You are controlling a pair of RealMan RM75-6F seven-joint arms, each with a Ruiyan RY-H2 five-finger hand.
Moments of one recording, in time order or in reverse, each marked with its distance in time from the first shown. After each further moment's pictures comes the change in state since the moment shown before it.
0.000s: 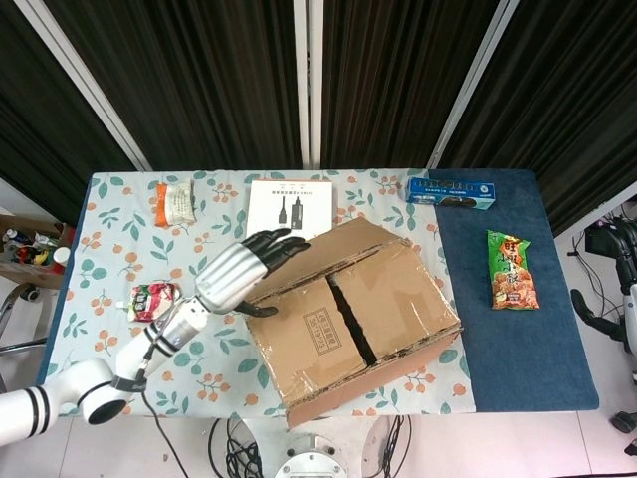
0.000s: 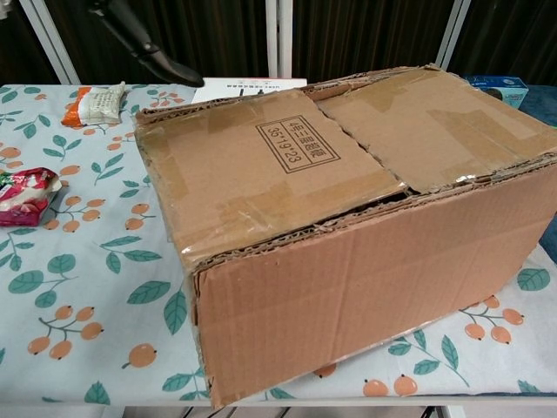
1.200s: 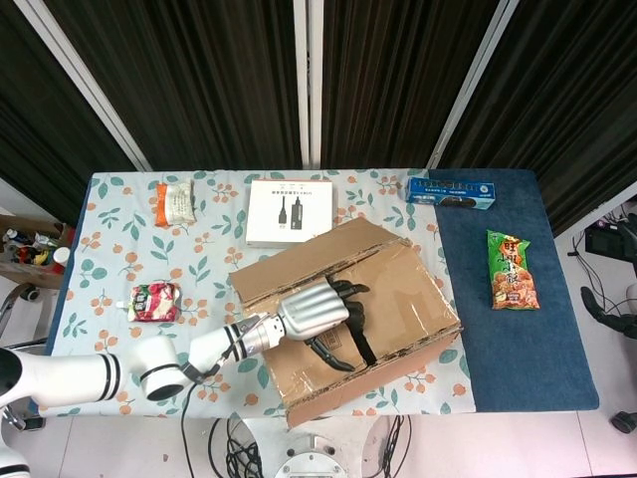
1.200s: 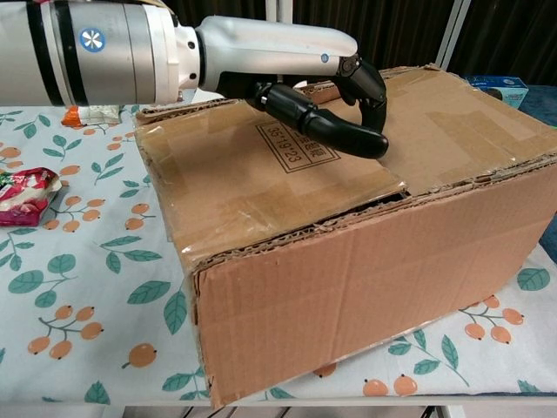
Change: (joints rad) left arm -0.315 -0.140 0.087 0.083 -0.037 -0.258 -0.071; right arm -0.035 -0.001 0.054 0.068 -0.022 -0.022 0.135
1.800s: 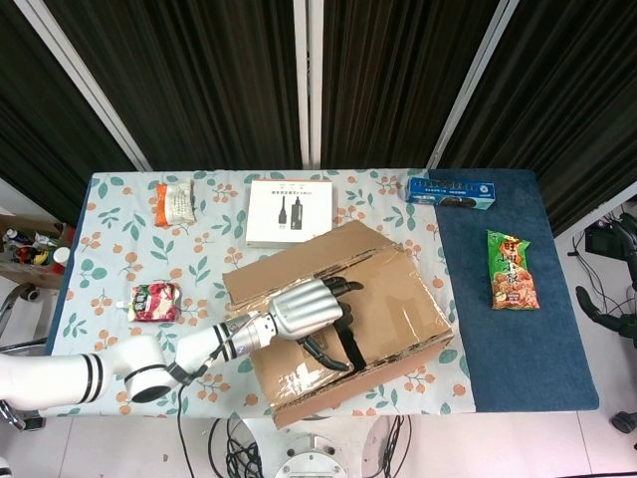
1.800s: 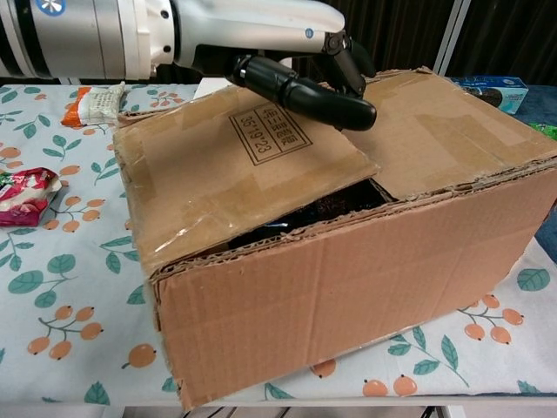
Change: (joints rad) left arm -0.008 0.103 0.007 -0.093 -0.024 0.015 0.039; right arm -0.001 -0.002 0.011 -0.015 -0.011 -0.010 -0.007
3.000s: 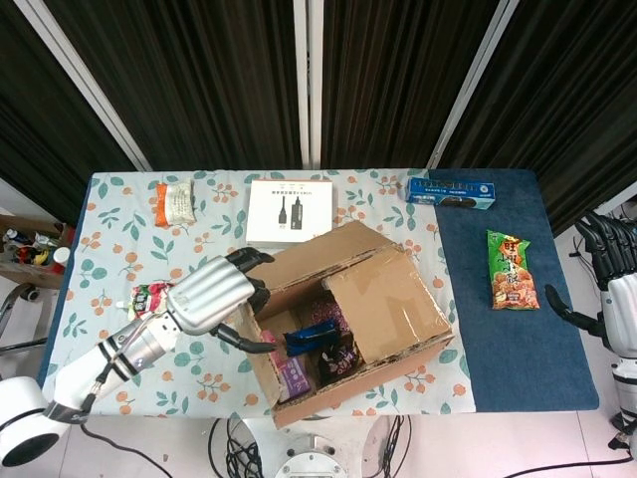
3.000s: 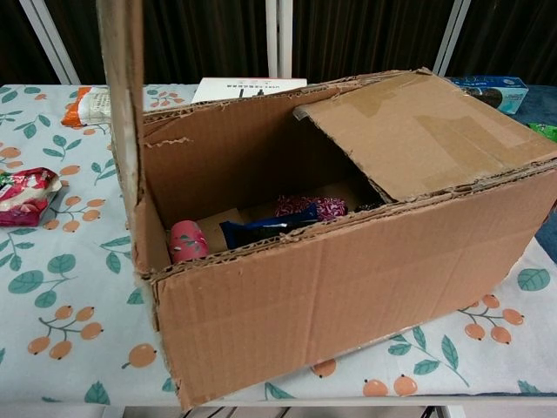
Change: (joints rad) left arm 0.236 0.568 0.007 -0.422 -0.087 0.123 0.060; right arm 0.033 -0.022 0.012 -0.091 -0.074 0.007 -0.100
